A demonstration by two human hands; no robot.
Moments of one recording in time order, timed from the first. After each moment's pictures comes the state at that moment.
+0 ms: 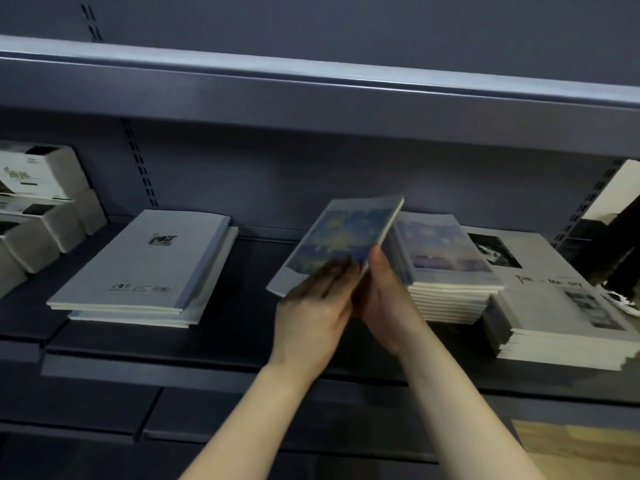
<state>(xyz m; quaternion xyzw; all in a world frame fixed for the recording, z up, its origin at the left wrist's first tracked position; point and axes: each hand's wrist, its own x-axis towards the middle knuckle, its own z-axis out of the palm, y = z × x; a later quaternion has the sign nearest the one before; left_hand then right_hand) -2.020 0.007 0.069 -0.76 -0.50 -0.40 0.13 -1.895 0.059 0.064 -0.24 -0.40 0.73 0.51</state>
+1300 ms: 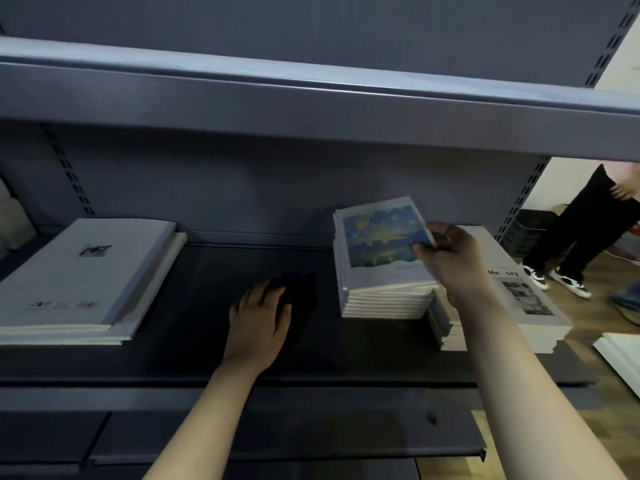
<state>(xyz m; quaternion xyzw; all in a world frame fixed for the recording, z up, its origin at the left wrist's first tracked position) -2.013 0.066 -0.011 -0.72 -0.65 -0.24 -0.07 -1.723 0.103 0.088 -0.58 -0.51 0.26 0.57</state>
